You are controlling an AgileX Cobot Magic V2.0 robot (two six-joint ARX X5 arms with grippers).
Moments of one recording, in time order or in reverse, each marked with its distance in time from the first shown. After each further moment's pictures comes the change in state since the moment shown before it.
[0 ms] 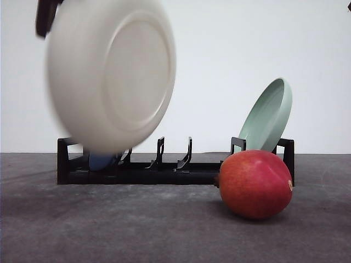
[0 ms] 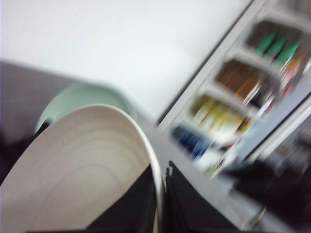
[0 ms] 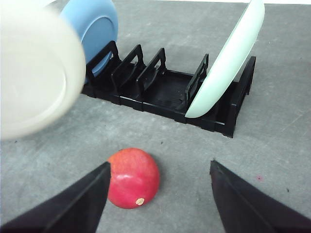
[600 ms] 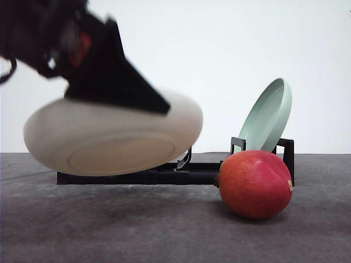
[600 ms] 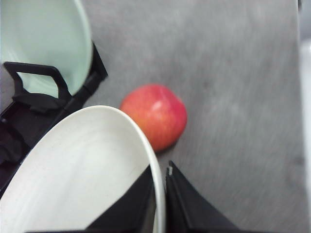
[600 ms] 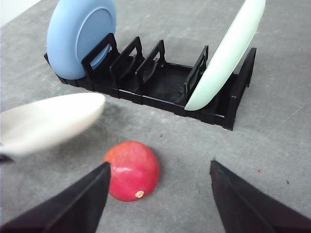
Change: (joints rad) left_arx -0.158 0.181 0.000 -0.285 -0.040 0.928; right_arx 0.000 0.000 0.000 -0.022 0.000 0.000
